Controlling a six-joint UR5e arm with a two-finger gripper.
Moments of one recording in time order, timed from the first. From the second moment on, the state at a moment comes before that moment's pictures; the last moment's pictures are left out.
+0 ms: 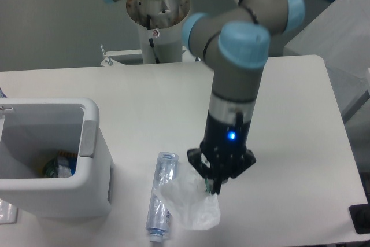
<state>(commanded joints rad) 2.49 -1.88 -1.31 -0.92 1.08 0.18</state>
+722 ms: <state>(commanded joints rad) 2.21 -1.73 -1.38 -0.92 1.06 0.34</state>
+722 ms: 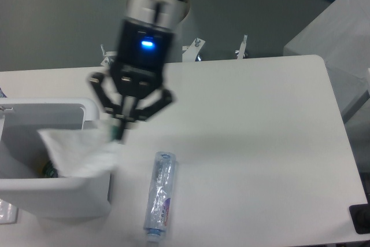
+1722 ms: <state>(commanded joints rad) 2.05 -1.73 -1.48 -0.92 1.19 0.43</state>
